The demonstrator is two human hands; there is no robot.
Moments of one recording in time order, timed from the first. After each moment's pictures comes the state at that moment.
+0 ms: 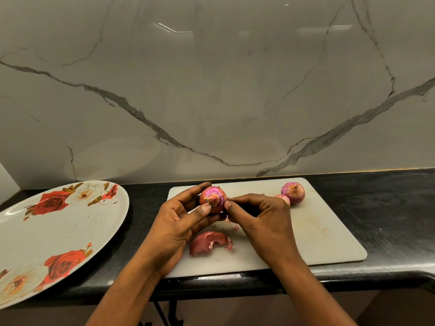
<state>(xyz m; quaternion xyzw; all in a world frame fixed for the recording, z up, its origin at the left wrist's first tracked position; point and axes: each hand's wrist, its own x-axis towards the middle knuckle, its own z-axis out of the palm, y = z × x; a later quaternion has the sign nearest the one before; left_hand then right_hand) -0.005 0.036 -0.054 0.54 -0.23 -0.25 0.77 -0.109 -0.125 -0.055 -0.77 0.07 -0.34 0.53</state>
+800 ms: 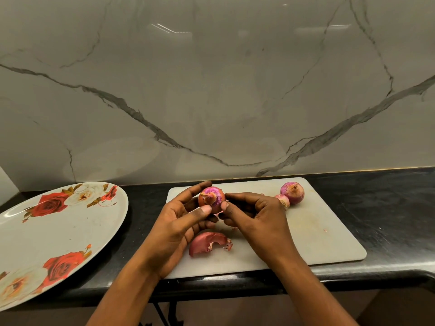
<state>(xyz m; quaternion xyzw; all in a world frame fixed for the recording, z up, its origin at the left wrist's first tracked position) -0.005 0.038 -0.052 0.55 -0.26 -0.27 0.74 -0.104 -0.124 -0.057 -0.74 0.09 -0.30 0.60</state>
